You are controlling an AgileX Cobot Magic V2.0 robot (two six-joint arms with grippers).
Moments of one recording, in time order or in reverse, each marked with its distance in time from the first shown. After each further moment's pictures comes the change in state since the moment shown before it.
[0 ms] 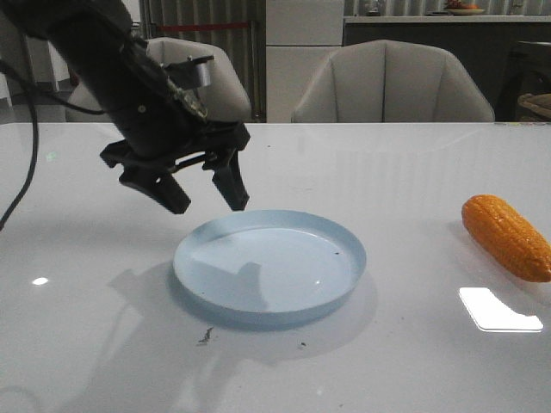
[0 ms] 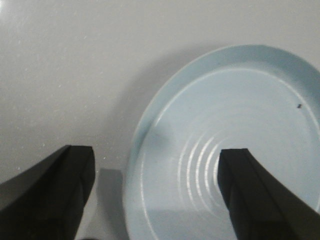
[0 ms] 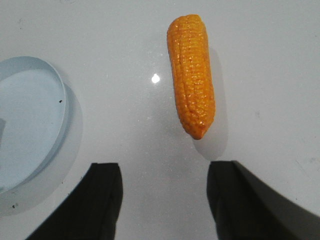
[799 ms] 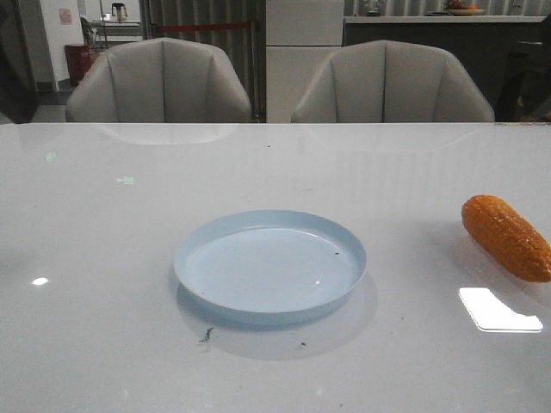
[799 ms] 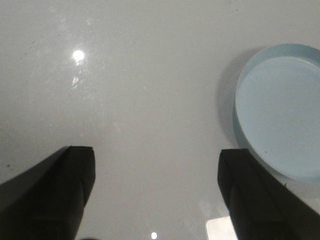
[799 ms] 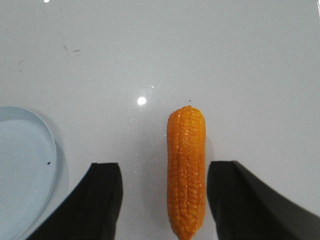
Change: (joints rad) left arm 0.270 -0.753 0.584 0.102 -0.090 -0.016; right arm 0.000 0.278 -0.291 -0.028 -0.044 -0.149
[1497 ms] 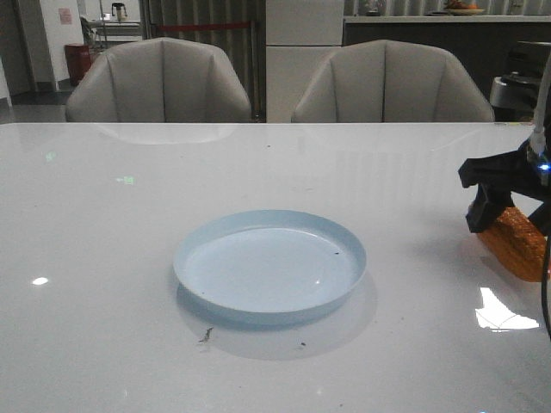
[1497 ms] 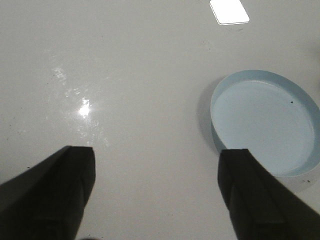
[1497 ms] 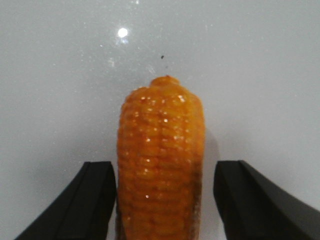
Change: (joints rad) left arm 0.000 -0.307 0.113 0.000 -0.012 0.000; right arm 0.000 0.517 -0.148 -0.001 -0.104 0.002
